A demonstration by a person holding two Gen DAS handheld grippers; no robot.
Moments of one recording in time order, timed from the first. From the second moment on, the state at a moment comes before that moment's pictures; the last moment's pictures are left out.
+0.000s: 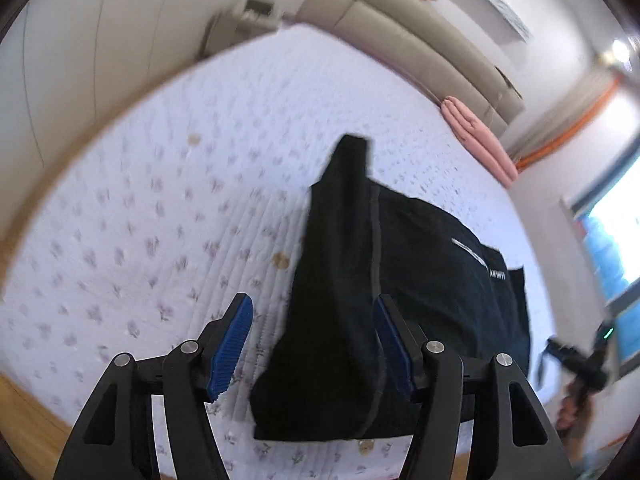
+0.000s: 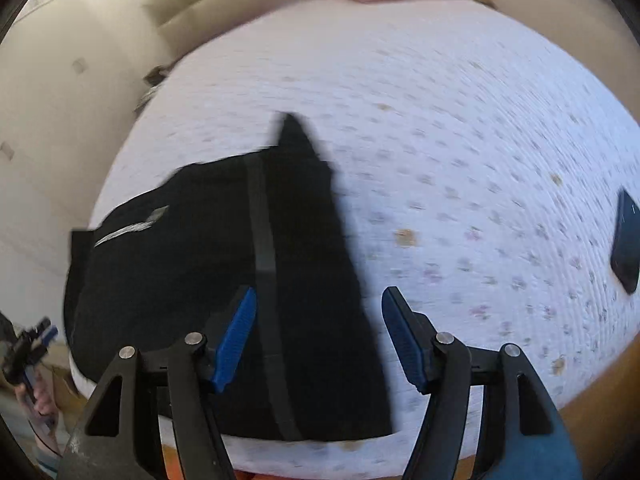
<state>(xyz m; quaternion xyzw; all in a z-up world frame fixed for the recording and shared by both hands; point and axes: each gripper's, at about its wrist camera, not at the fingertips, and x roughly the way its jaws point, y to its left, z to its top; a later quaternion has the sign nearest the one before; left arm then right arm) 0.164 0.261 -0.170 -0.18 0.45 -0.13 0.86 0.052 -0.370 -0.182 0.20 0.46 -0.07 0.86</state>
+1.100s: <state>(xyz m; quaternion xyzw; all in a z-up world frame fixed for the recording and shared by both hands) 0.062 0.167 -0.044 0.03 0.37 -0.08 0.92 0.012 -0.198 -0.092 0.09 0.43 -0.13 0.89</state>
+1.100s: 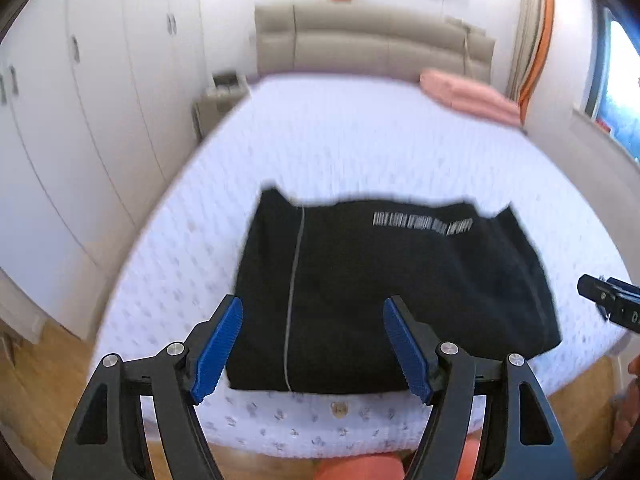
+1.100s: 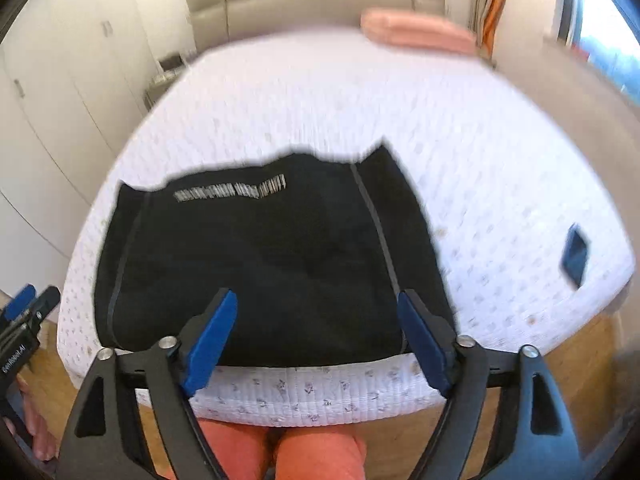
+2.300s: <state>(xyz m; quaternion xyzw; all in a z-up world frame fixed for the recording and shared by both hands) -0.040 0.132 0.051 0.03 0.33 -0.11 0.94 -0.099 -0.121 0.041 0.03 0.32 -0.18 0.93</state>
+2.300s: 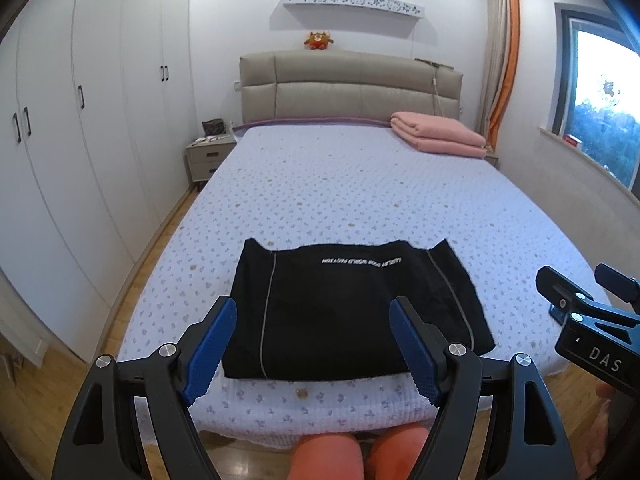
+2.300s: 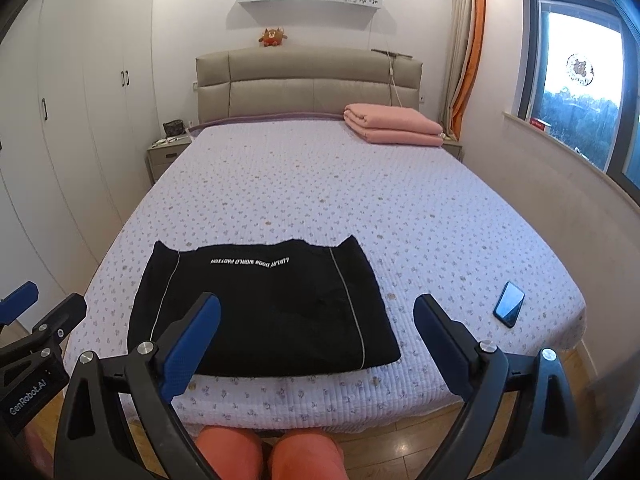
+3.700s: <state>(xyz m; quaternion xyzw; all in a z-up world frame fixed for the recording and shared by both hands) -0.057 0.117 0.048 0.06 0.33 -0.10 0.94 -0.099 -0.119 0.026 0.05 0.34 -0.16 0.92</state>
